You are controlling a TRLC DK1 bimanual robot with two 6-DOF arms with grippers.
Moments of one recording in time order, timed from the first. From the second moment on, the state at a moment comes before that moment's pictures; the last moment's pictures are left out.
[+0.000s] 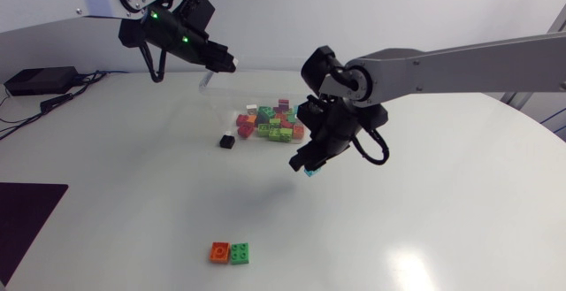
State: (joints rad) left arm -0.24 1.97 1.79 -0.62 0.30 0.28; right arm 0.55 1.87 1.35 -0.73 -0.04 -0.10
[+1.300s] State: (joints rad) left arm -0.07 1.69 1.02 -0.06 0.20 0.21; right arm 0.49 1.91 1.67 -0.41 -0.03 -0.08
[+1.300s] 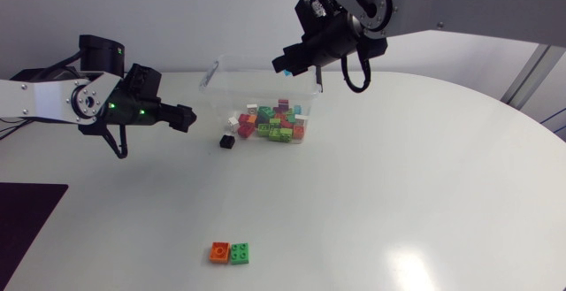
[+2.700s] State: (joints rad) left arm -0.30 2.17 1.21 0.07 0.01 0.06; right arm 0.54 1.44 1.02 -0.11 -0.04 -0.09
